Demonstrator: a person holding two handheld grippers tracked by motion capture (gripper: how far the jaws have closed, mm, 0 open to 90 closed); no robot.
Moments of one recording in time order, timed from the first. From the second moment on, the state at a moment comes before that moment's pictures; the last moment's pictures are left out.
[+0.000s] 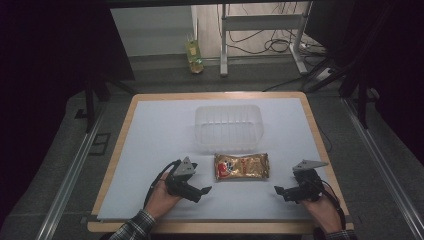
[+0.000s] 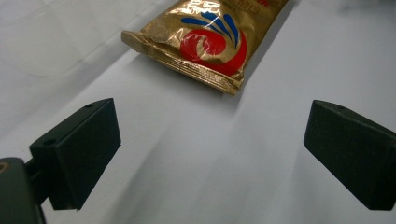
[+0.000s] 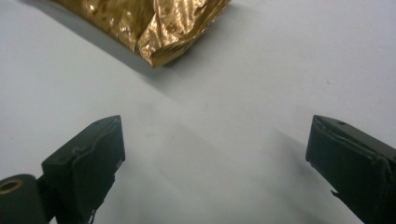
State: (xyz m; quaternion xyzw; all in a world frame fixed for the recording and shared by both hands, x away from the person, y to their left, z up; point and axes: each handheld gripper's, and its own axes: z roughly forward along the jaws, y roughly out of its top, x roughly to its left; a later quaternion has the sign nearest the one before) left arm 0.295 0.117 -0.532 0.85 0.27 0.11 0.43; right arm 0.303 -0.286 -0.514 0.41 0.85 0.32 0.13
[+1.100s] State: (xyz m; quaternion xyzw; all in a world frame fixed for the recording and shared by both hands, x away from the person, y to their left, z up) left arm 0.300 0.104 -0.525 0.86 0.26 0.11 0.43; right arm 0.300 -0.287 -0.513 0.40 0.85 0.32 0.14
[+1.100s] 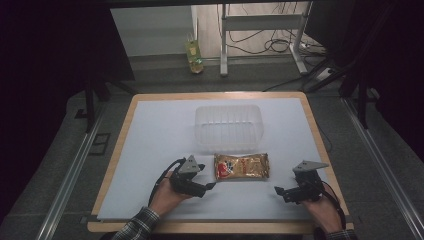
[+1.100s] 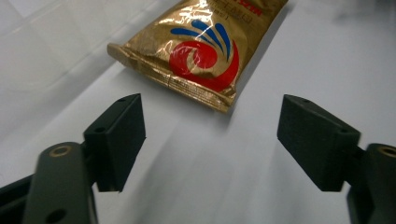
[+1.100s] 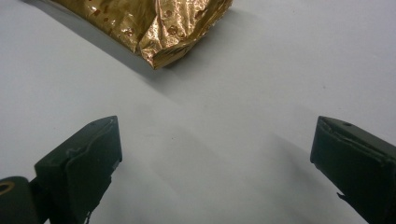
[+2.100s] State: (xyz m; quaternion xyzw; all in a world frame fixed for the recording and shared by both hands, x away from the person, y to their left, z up) left arm 0.331 0.079 -0.521 0.84 0.26 0.11 0.46; right arm 0.302 -0.287 -0.512 0.40 0.84 0.33 0.14
